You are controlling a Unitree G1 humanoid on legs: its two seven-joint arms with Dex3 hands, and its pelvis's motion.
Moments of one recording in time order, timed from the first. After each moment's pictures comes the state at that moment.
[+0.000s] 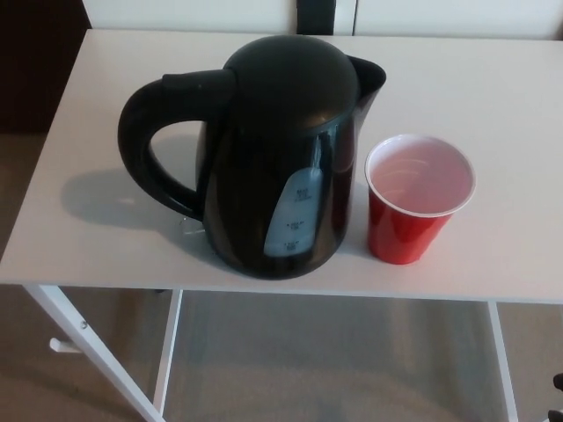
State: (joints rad) left_arm -0.21 0.80 0.38 0.54 -0.10 0.13 -0.78; right_arm -0.25 -0.48 -0.09 1.29 -0.04 -0.16 0.17
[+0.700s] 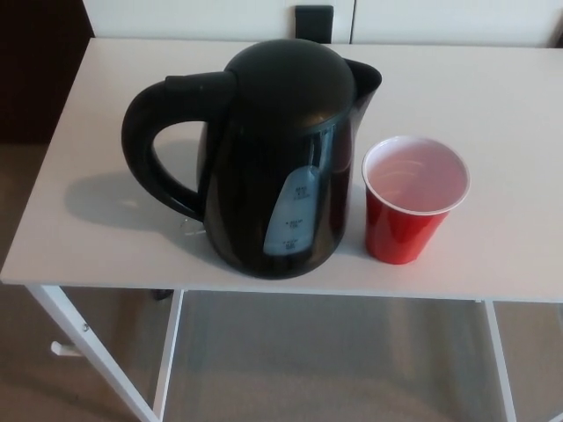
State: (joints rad) left_arm 0.18 0.51 0.17 0.89 0.04 -0.07 -0.41; right_arm -0.10 -0.46 -0.10 1.31 -0.03 -0.17 0.17
